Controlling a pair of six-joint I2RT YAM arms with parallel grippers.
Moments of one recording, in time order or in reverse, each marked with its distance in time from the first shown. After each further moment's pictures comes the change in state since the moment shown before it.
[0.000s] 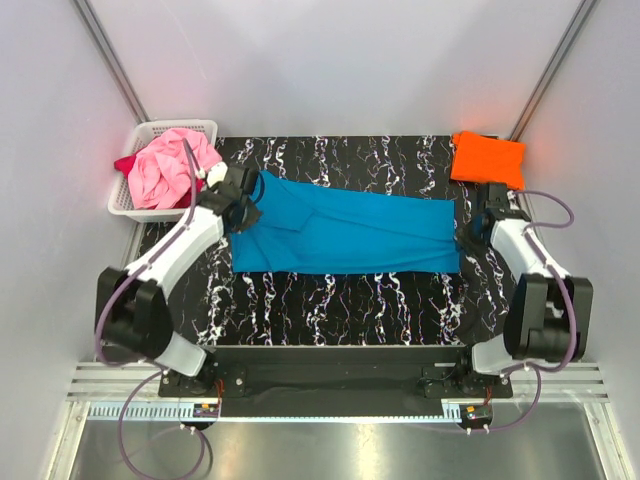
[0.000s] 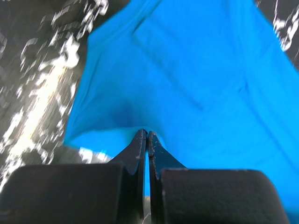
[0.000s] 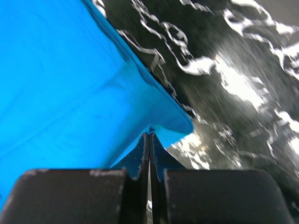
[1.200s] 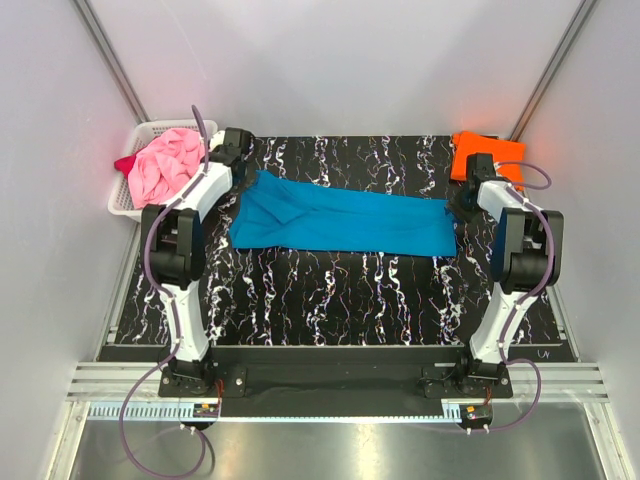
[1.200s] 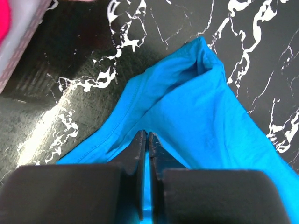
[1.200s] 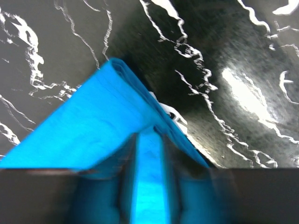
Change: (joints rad) left arm 0.192 0.574 0.500 0.101 0.052 0.163; right arm 0.000 0.522 0.406 0.147 -0.004 -0.017
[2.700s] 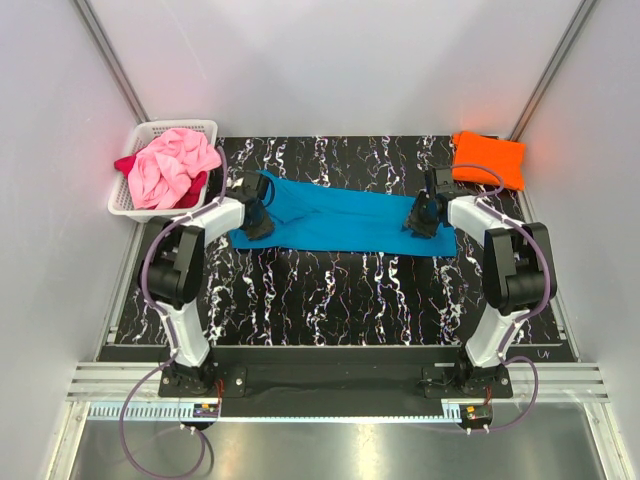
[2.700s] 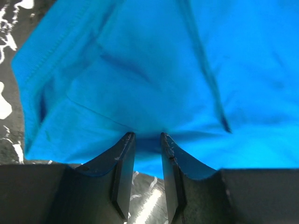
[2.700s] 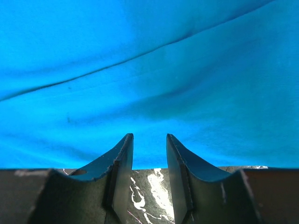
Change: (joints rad) left arm -0.129 -0.179 -0.456 0.109 0.131 0.000; right arm 0.252 -0.158 -0.192 0.054 -0.179 -0.117
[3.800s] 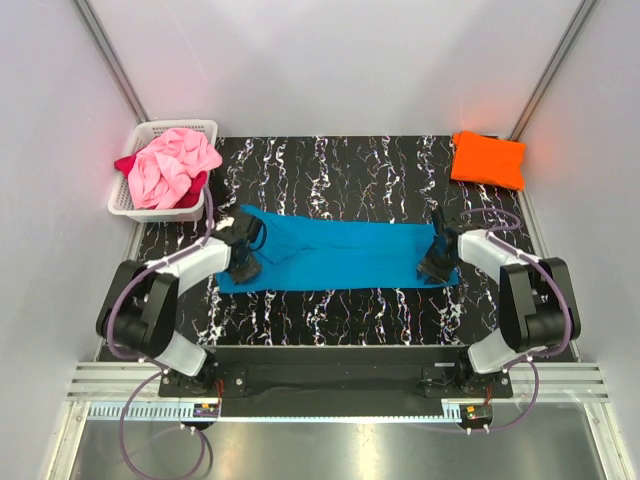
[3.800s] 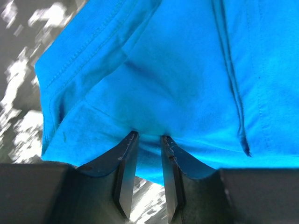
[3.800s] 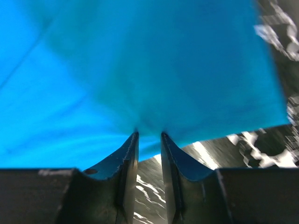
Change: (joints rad) left arm -0.061 -0.319 -0.391 -0.093 -0.101 -0.139; right arm 0.003 -0.242 -0.331 -0.157 0.089 0.132
